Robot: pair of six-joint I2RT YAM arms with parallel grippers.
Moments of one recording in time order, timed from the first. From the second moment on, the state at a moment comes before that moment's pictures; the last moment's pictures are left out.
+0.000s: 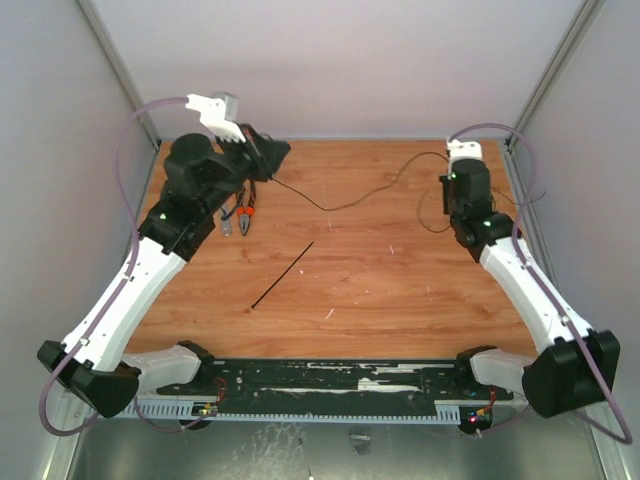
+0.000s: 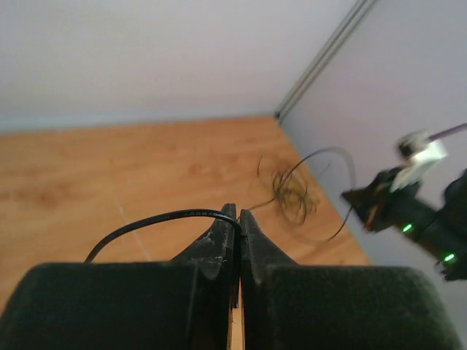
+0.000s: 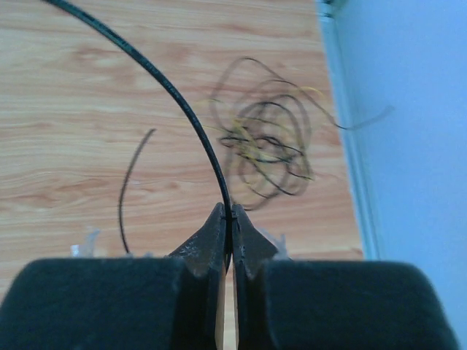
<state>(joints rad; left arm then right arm) -0.50 1.17 1.42 -0.19 0.02 -0.41 0.30 1.23 1.07 -0.32 0.42 -0.04</state>
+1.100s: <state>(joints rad) -0.28 0.92 0.72 -0.26 0.65 -0.61 0.02 1.24 0.98 -0.33 0.50 -0.03</state>
